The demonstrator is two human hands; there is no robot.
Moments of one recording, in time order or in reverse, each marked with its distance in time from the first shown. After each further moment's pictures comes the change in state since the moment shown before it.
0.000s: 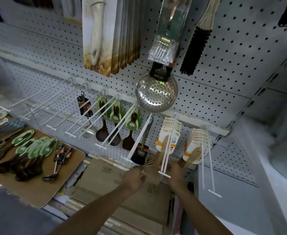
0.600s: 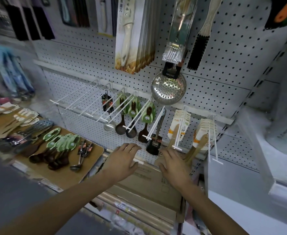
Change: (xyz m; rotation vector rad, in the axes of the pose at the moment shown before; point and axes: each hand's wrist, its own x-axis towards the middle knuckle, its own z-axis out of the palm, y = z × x) left_hand -0.121 -0.031 -0.115 0.471 0.301 0.334; right_hand -0.119 -0.065 0.007 -0.534 0.095 -0.618
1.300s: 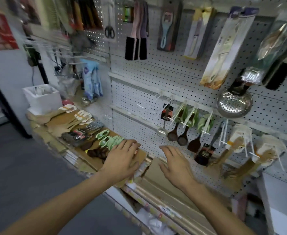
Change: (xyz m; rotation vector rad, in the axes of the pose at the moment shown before) left_hand -0.214 -0.161 -0.155 0.117 0.138 -0.163; right_hand 0.006 -0.288 0.024 -0.027 0.020 -0.258
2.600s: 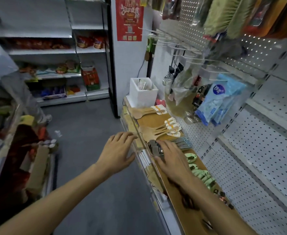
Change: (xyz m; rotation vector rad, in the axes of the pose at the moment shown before) left_hand -0.102 -0.486 -0.077 0.198 -0.029 -0.658; right_hand 0.389 -0.383 0.216 0.172 -0.212 -0.529
